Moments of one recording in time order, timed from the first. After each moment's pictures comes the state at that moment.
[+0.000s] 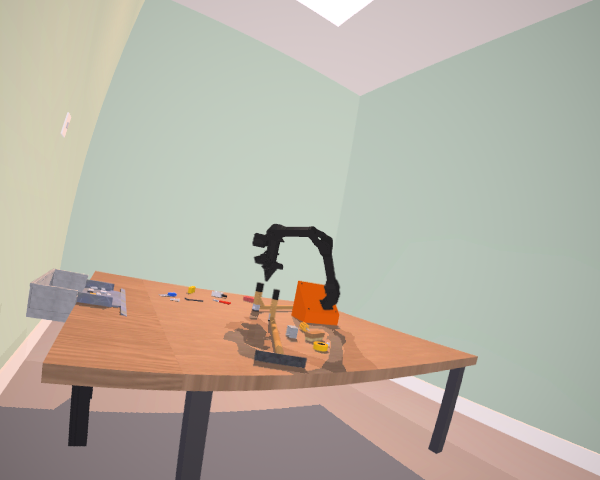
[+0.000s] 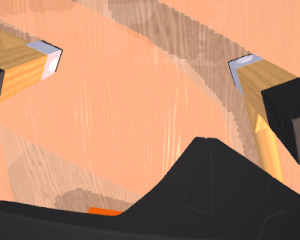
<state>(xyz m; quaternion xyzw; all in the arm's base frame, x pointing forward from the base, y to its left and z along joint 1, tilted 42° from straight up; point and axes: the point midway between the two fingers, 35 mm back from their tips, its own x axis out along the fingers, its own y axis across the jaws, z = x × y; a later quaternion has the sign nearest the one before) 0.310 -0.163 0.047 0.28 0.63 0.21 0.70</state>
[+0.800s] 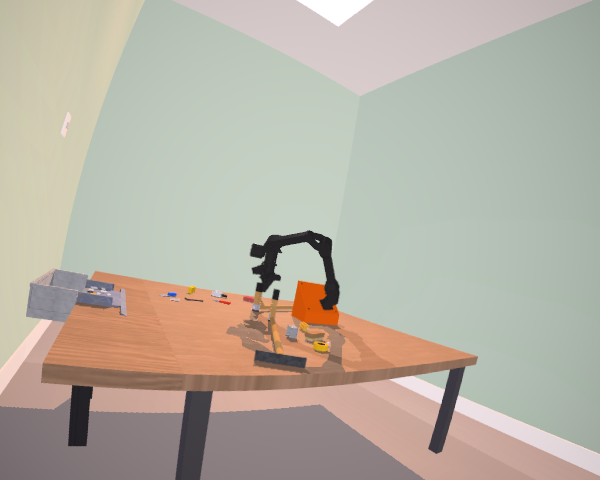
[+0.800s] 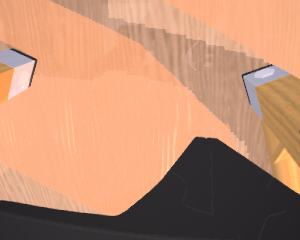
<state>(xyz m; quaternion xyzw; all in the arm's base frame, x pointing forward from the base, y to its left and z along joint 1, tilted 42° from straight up) 0.318 -0.128 0.006 0.28 0.63 0.21 0.70</state>
